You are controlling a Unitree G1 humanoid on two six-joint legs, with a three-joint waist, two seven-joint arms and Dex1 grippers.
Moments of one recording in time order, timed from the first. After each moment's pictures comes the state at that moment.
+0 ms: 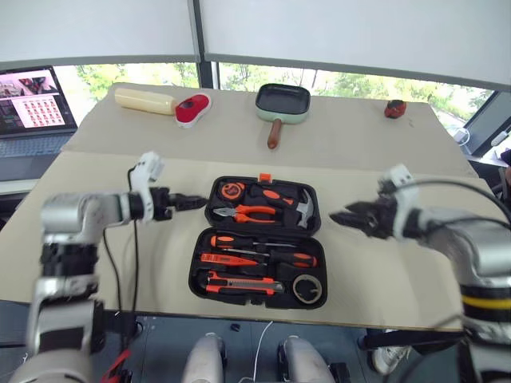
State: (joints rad) left arm -0.78 0.59 0.13 0.27 -0.52 1.24 -0.80; right arm -0.57 -0.60 -0.13 -0.12 0.47 1.17 0.69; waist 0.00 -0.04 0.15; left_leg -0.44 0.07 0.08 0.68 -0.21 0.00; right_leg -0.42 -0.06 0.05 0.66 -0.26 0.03
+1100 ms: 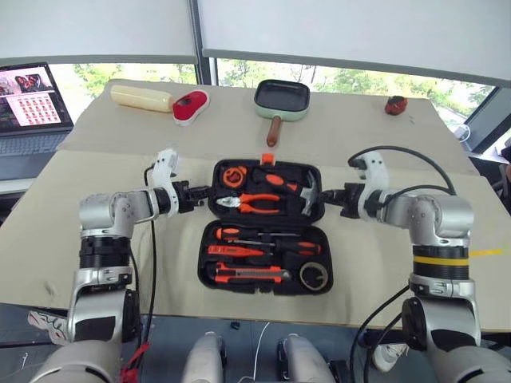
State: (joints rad) left arm -0.76 0.41 0.20 0.31 -0.46 0.94 -0.67; right arm -0.73 -0.44 -0.20 0.08 0.41 1.19 0.44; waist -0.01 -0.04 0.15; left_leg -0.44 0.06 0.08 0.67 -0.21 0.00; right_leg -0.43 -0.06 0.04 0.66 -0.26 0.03
